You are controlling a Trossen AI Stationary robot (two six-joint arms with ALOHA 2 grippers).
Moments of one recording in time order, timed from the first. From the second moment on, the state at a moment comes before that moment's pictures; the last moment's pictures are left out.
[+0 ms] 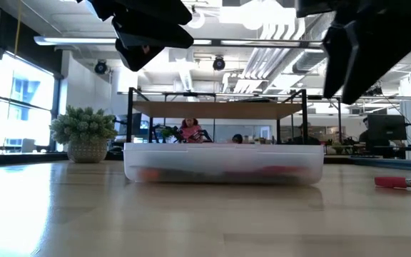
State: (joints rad) left arm -0.32 1.62 0.96 0.03 -0.17 -0.49; right arm 0.52 1.70 1.26 -1.04 0.43 0.70
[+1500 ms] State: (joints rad) left arm -0.32 1.62 0.96 0.03 -0.17 -0.49; right arm 0.78 1.55 1.02 -1.44 0.42 1.31
